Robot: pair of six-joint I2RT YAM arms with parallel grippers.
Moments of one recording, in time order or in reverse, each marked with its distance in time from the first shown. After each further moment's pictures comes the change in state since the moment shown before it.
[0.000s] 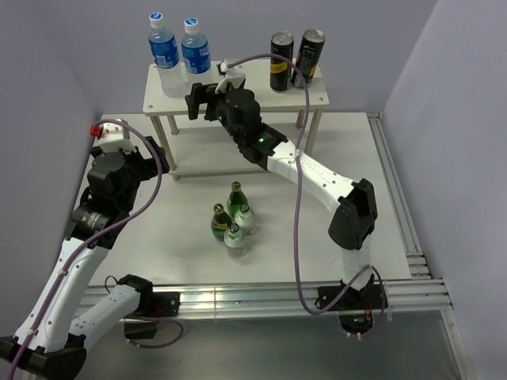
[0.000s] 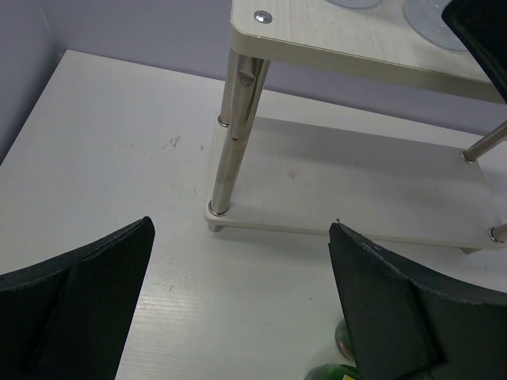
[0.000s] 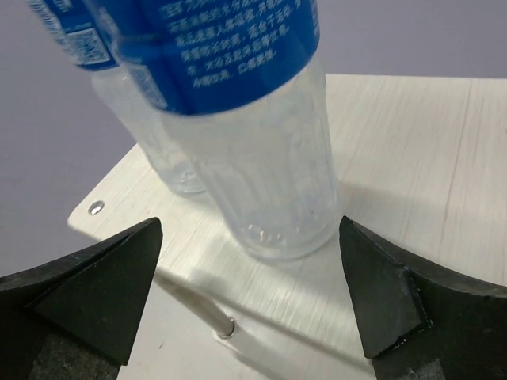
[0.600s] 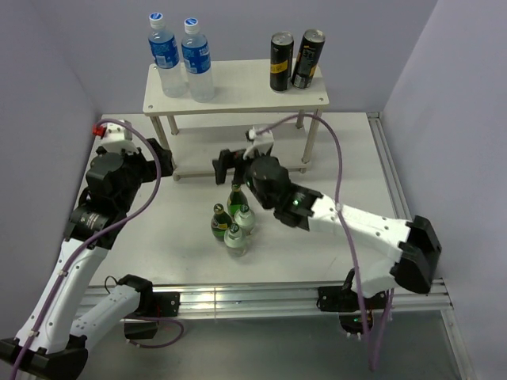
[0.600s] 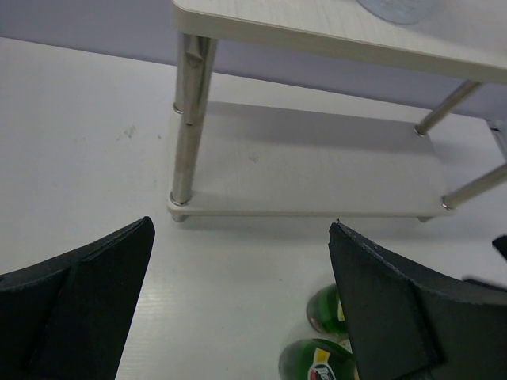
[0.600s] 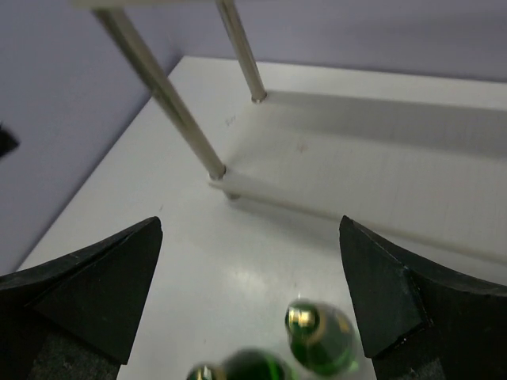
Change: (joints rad) left arm 0.021 -0.003 0.000 -0.009 0.117 -0.024; right arm 0.176 -0.515 -0.742 0.066 0.207 0.090
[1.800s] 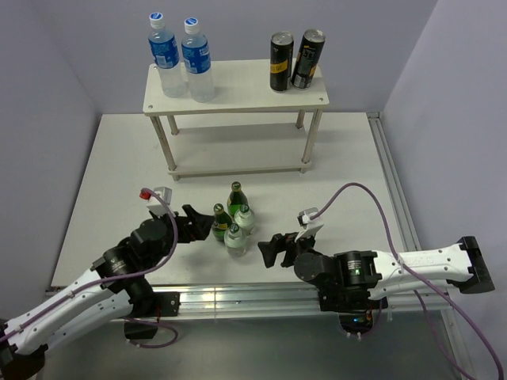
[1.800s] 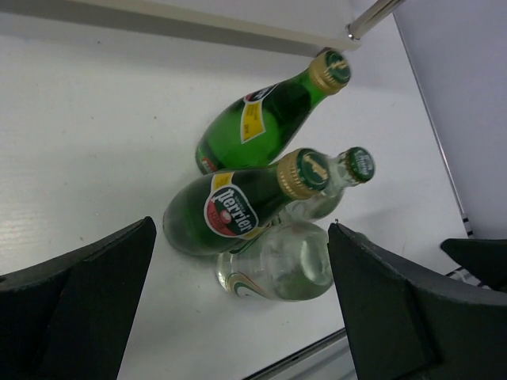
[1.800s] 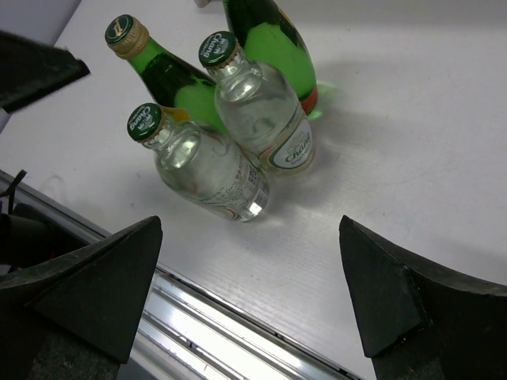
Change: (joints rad) left arm -0.540 -0.332 -0.544 0.082 -0.111 -0.422; right arm 0.568 -0.682 -0.653 -0.459 0.429 0.497
